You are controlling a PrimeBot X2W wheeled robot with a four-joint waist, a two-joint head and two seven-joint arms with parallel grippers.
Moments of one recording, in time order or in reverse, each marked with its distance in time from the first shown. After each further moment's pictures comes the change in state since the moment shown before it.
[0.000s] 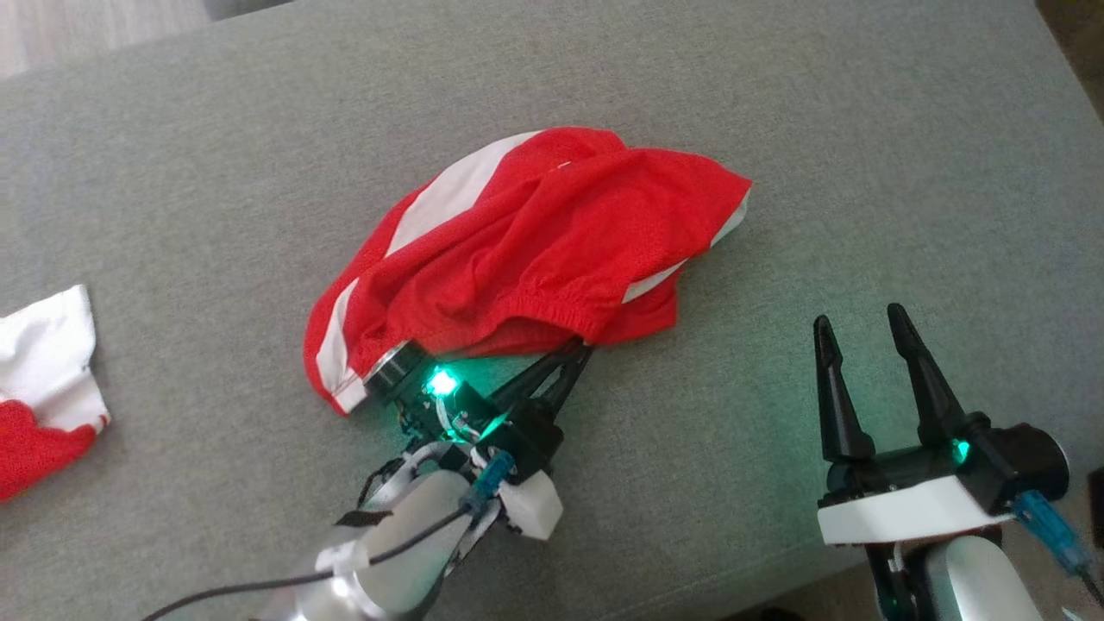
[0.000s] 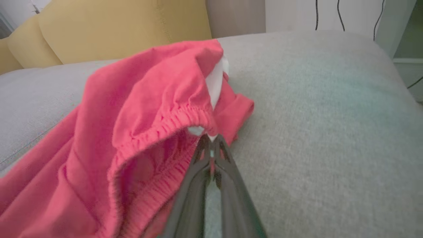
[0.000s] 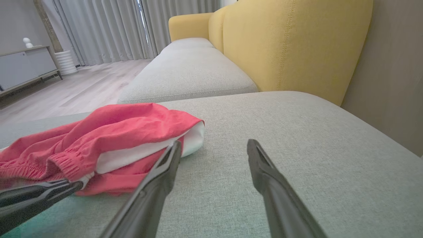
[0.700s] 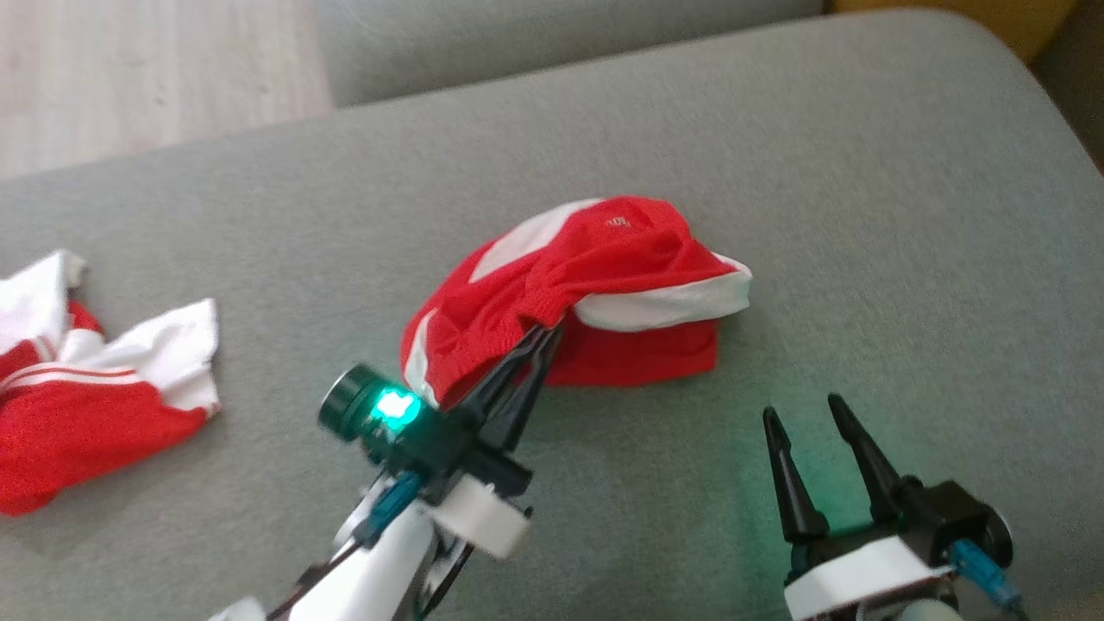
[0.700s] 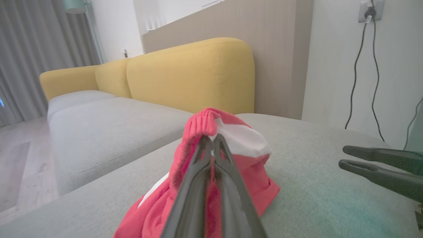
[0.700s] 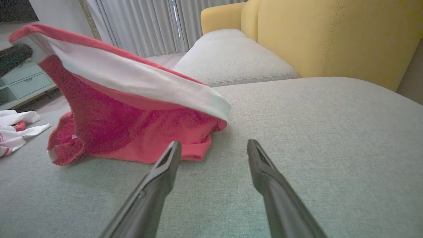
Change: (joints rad) left arm 0.209 0.046 0.210 -0.377 -0.148 -0.103 0.000; right arm 0.067 0.000 0.075 0.138 0.000 0.000 0.000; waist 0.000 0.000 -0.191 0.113
